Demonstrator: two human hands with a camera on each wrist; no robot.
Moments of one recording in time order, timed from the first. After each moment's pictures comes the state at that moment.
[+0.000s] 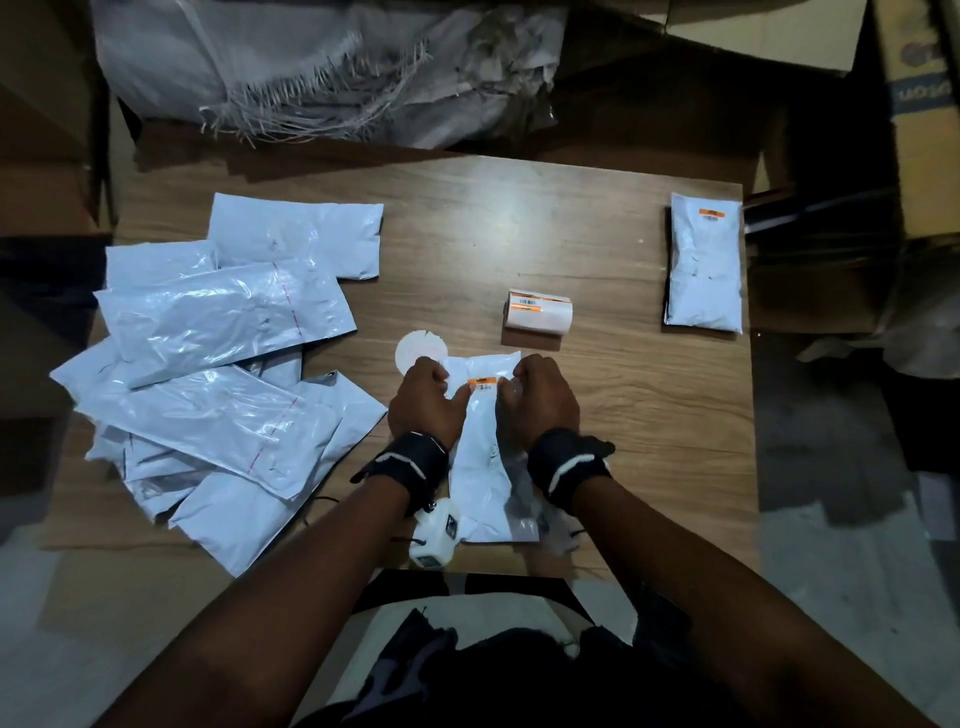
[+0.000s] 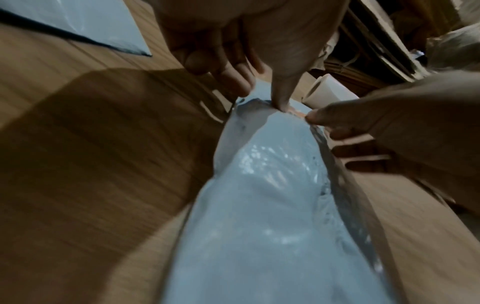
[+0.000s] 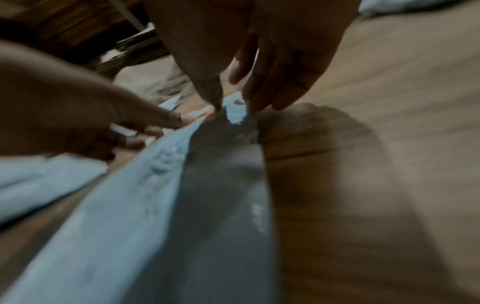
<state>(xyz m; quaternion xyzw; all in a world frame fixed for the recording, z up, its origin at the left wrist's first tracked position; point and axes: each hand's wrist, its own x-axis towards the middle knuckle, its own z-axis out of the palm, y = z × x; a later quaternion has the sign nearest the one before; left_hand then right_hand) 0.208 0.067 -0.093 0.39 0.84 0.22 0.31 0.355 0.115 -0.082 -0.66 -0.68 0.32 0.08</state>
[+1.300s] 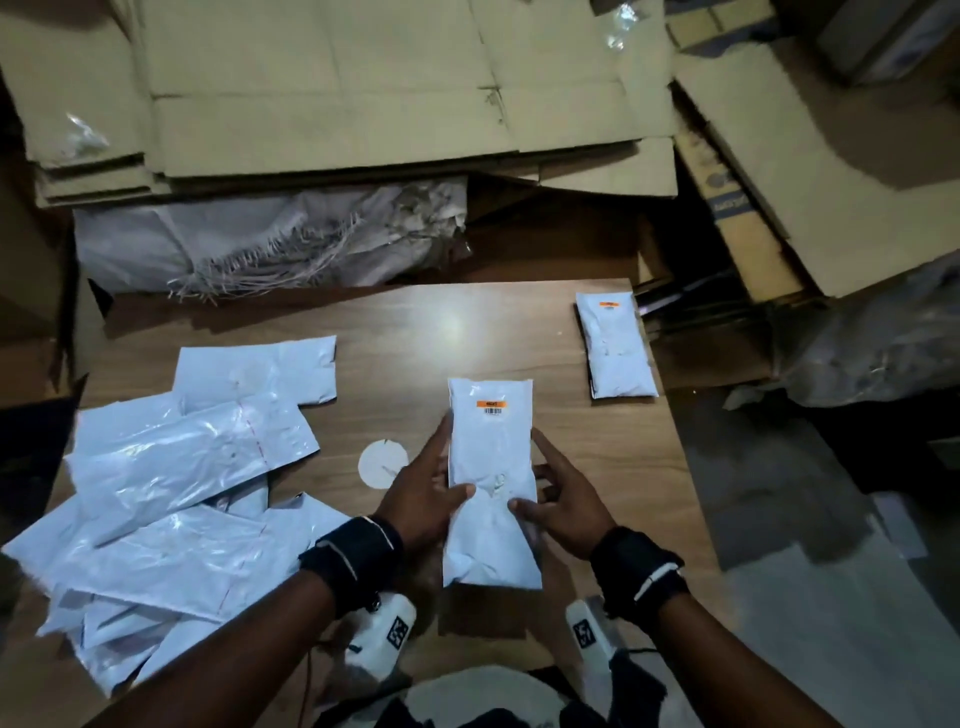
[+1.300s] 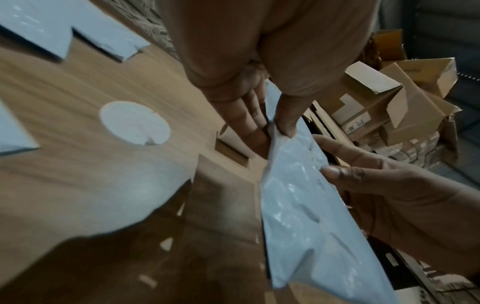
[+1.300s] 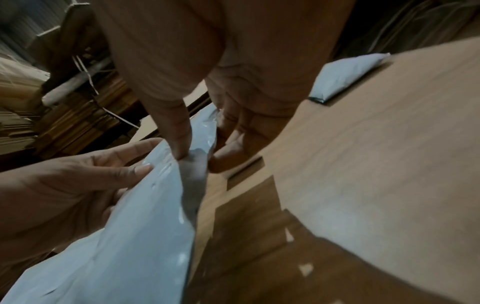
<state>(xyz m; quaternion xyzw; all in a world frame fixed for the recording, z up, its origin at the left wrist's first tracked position) 0.211 0.085 -0.024 0.50 0.56 0.31 0.58 0.441 0.100 -0.025 -0.56 -0.55 0.57 0.22</state>
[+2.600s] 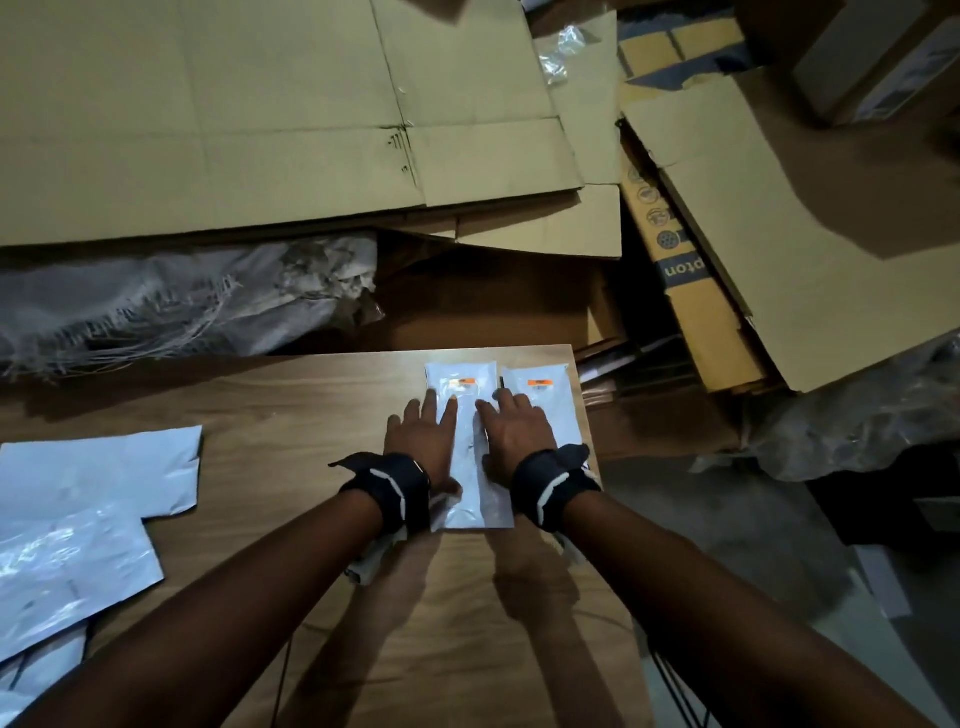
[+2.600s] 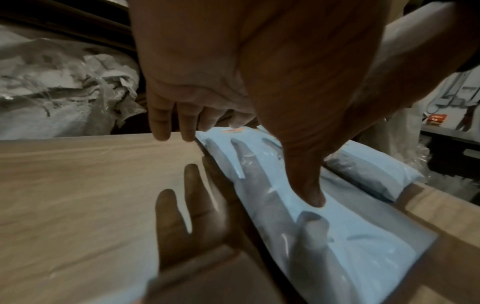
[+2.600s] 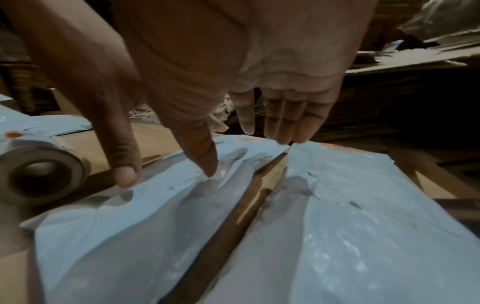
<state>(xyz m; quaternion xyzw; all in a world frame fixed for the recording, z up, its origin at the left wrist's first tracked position) 0.342 0.334 -0.055 0.72 0.64 -0.20 0.20 0.491 0.360 -0.049 -0.54 -0.82 0.12 -0.13</state>
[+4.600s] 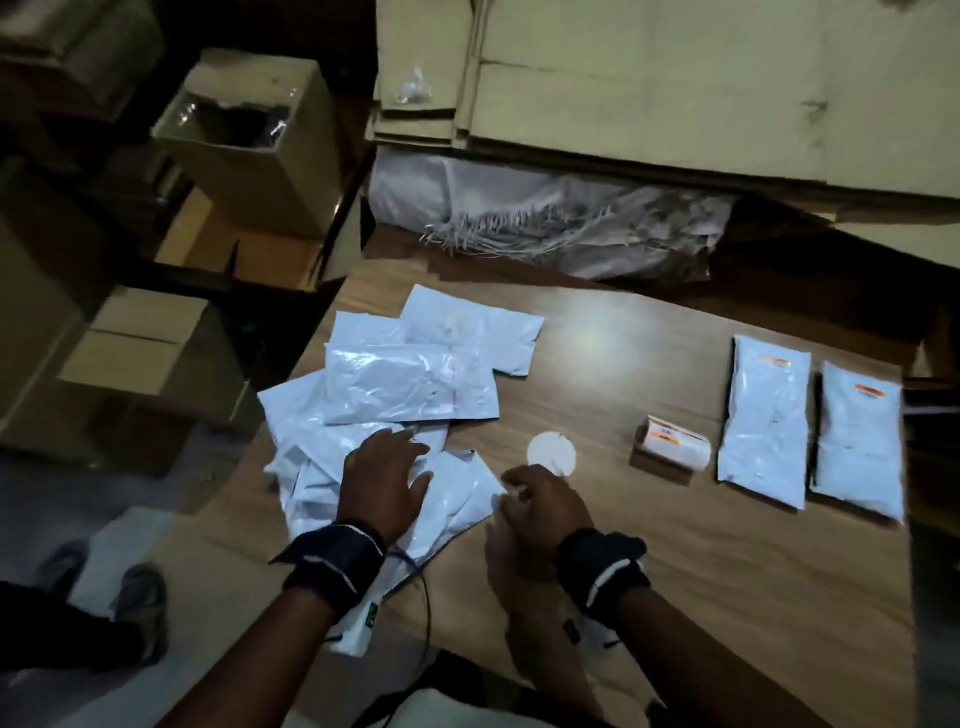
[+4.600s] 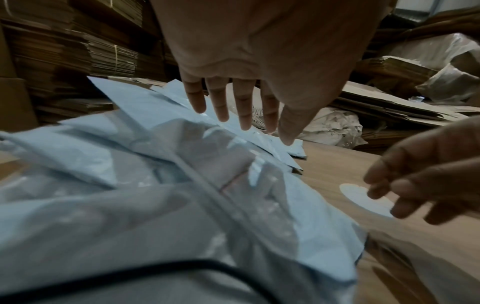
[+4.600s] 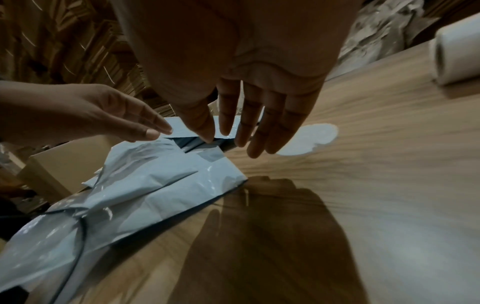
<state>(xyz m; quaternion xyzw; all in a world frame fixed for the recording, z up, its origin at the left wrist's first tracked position) 0.026 -0.031 -0.042 0.51 0.84 0.13 0.13 0.236 0.084 -0.065 -0.44 -0.79 0.42 -0.05</state>
